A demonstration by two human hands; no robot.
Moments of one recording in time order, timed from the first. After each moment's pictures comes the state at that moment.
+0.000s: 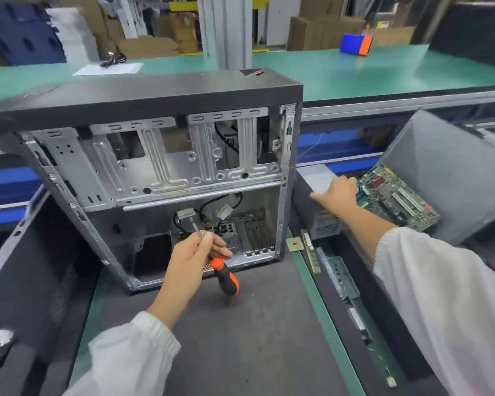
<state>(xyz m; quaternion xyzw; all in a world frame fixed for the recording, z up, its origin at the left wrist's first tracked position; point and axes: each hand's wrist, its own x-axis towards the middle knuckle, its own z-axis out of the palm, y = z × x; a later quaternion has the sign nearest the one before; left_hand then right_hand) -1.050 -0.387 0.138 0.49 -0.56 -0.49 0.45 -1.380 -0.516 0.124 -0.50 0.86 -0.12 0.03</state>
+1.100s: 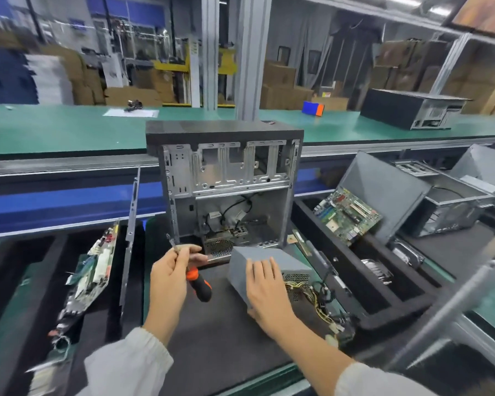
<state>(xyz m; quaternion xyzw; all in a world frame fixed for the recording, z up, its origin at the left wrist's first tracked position) -0.900 -0.260 0.169 0.44 -0.50 -0.46 0.59 -1.079 -0.224 0.122 -0.71 0.67 -0.01 -0.19</state>
